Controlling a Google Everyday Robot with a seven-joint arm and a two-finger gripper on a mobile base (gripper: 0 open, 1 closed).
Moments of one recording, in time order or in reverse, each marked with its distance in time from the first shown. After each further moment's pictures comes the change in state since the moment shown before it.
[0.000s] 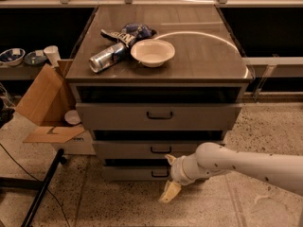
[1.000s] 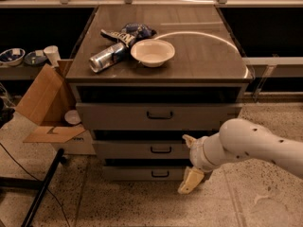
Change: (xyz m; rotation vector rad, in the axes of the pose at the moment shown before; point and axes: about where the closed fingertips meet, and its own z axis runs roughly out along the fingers) arm -0.053 0.009 -0.159 0.112 0.131 -0.077
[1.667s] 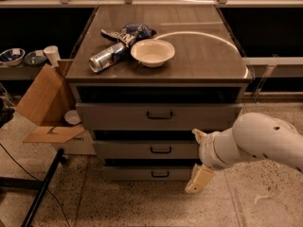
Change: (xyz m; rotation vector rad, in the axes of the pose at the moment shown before) arm -0.009 0.006 -0.060 0.066 0.040 0.031
